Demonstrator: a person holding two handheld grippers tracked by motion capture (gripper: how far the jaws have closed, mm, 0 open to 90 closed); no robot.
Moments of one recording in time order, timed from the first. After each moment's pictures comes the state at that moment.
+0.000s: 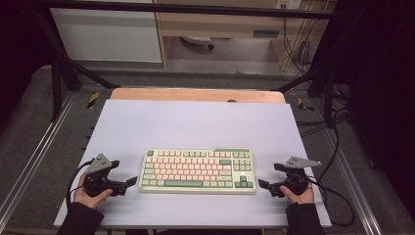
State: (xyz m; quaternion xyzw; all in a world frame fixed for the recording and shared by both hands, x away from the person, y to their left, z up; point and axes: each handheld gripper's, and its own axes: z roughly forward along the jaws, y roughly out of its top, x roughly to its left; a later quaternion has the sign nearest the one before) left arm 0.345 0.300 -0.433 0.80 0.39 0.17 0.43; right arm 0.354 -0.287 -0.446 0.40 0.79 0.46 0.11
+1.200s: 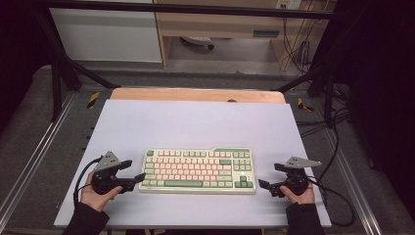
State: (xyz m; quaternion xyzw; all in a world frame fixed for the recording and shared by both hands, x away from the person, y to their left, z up) left arm 0.342 0.269 -0.413 0.80 0.38 0.16 0.43; right arm 0.353 -0.288 -0.445 0.40 0.79 0.46 0.11
